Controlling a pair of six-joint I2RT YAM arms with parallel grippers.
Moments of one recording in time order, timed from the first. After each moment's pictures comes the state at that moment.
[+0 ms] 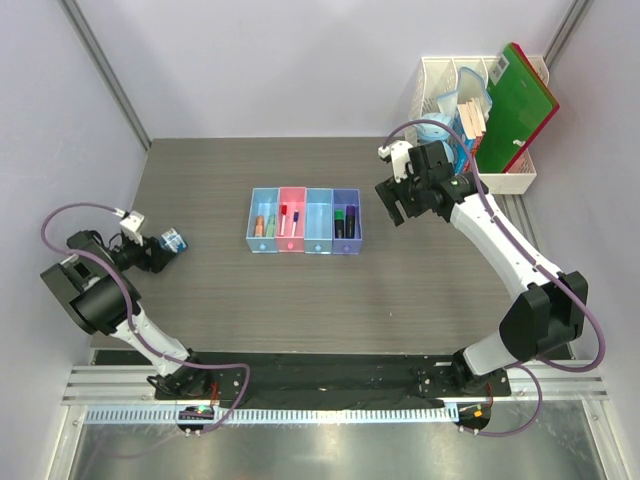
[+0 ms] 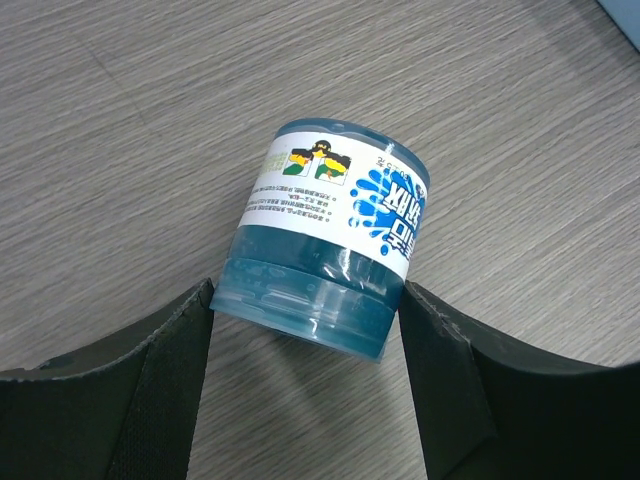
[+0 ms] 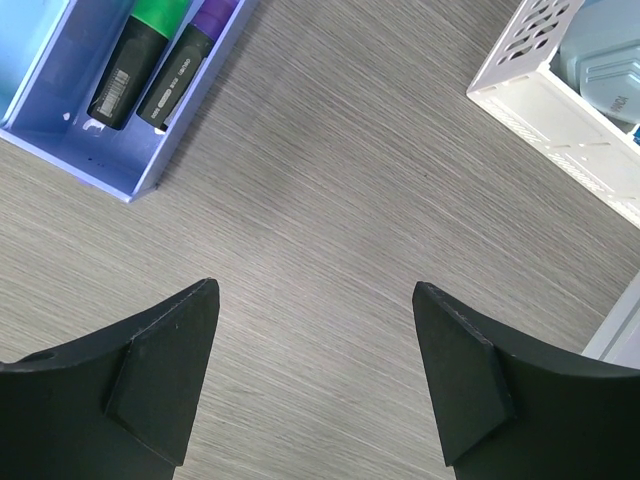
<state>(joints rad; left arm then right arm) 0.76 1.81 0.94 -0.24 1.07 1.00 0.36 1.49 1.38 -0.73 0.03 -0.25</state>
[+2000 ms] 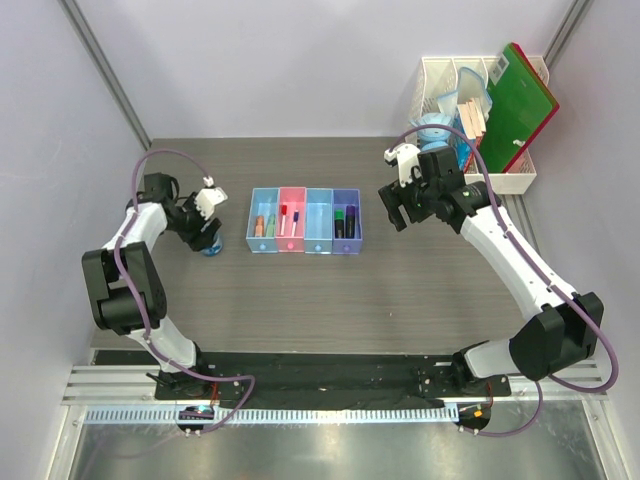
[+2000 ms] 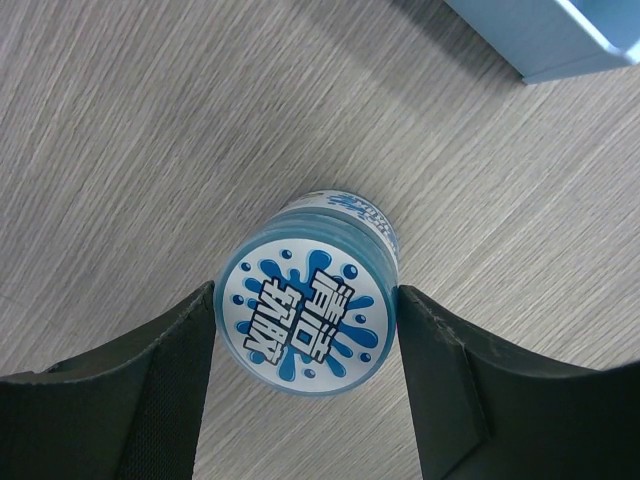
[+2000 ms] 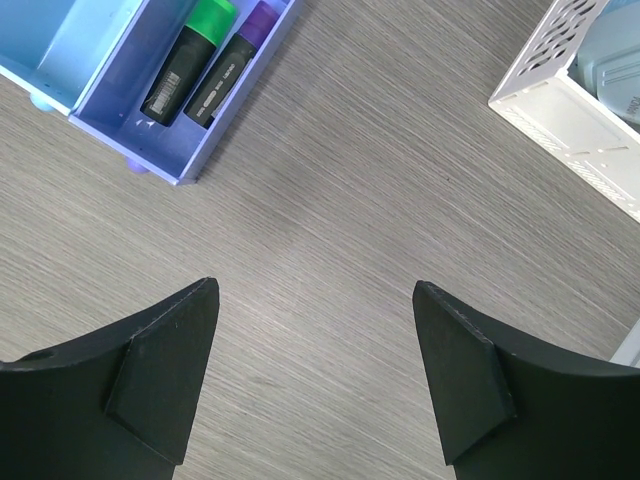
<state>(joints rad) 0.20 1.68 1.16 -0.64 0.49 1.05 0.35 1.38 1.32 -0.72 -0.05 -0.24</state>
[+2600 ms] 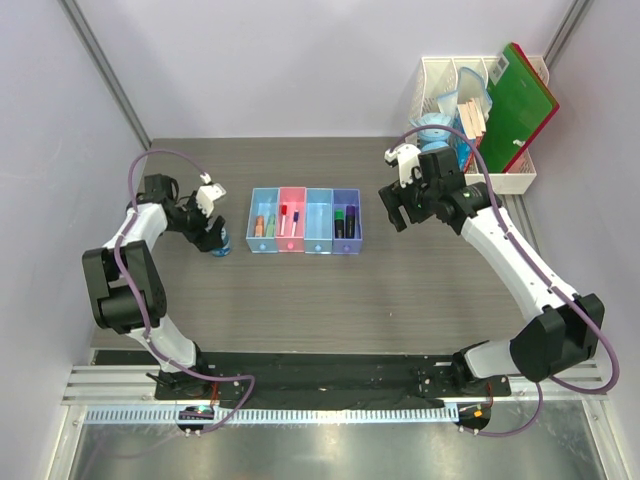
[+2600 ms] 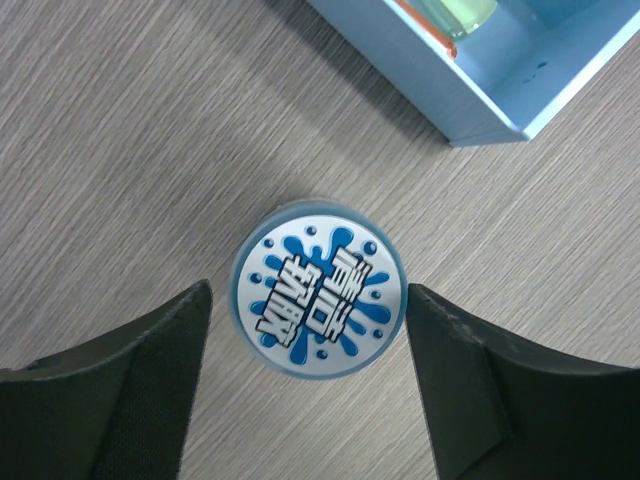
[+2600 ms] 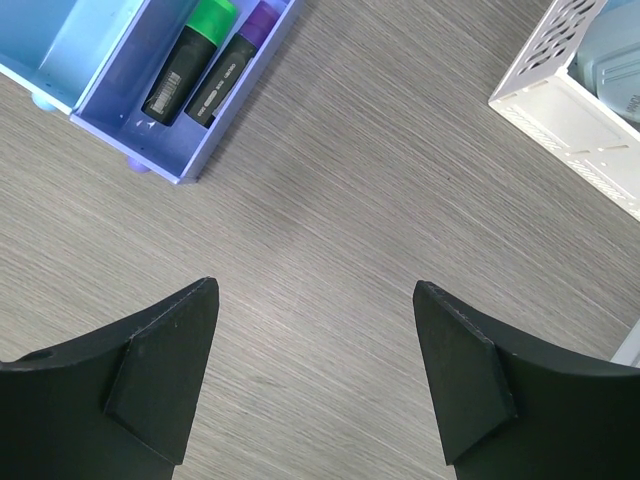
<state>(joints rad) 0.21 1.69 1.15 -0.63 0.64 0.94 0.35 1.38 1.31 -0.71 -0.05 -0.24</state>
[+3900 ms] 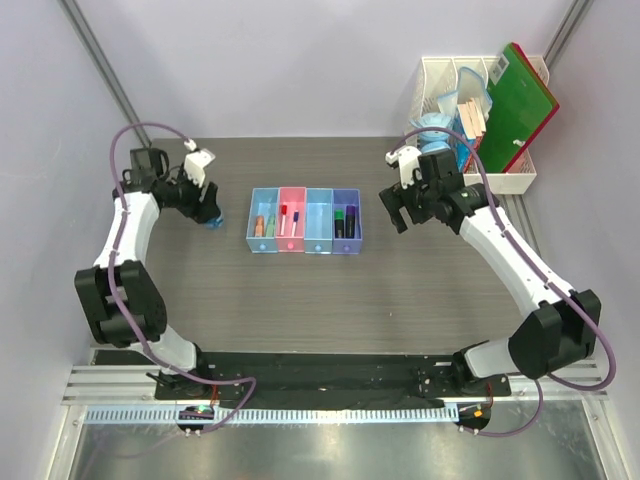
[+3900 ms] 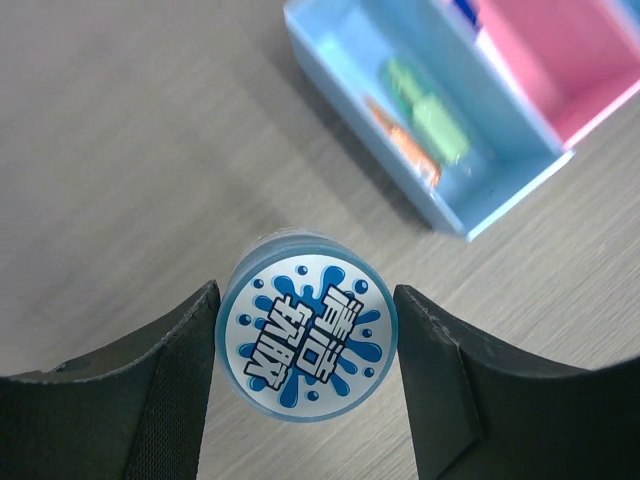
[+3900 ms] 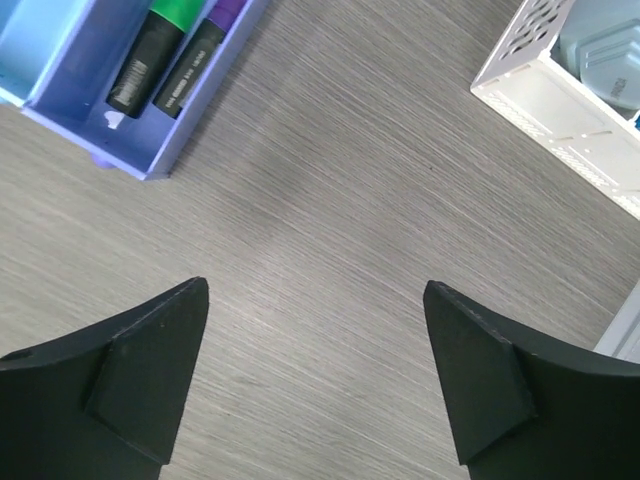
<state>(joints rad) 0.19 1.62 1.31 -0.69 0.64 0.72 0.34 1.38 1.29 -0.70 -0.02 -0.26</state>
